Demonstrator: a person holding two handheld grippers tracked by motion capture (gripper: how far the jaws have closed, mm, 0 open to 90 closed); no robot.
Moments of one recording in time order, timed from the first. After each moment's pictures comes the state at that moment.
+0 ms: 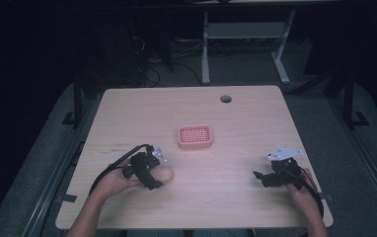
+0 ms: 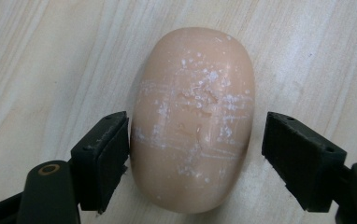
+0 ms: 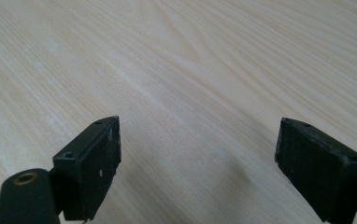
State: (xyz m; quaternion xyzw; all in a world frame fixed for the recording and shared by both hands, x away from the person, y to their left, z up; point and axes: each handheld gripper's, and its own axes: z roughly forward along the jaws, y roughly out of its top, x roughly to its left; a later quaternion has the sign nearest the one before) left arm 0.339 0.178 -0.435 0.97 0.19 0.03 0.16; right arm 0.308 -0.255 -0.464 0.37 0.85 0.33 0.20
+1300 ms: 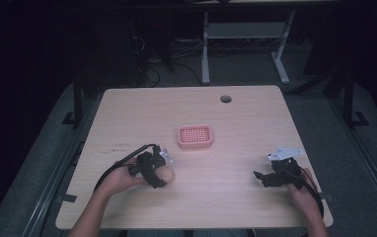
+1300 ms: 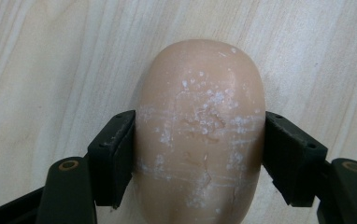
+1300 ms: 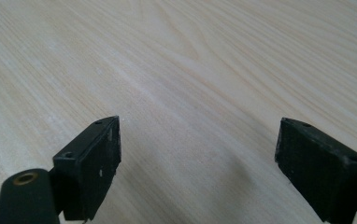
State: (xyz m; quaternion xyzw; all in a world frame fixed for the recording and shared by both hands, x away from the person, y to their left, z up) left arm 0.346 0.163 -0.440 0.98 0.16 0.02 0.14; right arm 0.308 -0.256 -0.465 0.37 0.85 0.33 0.20
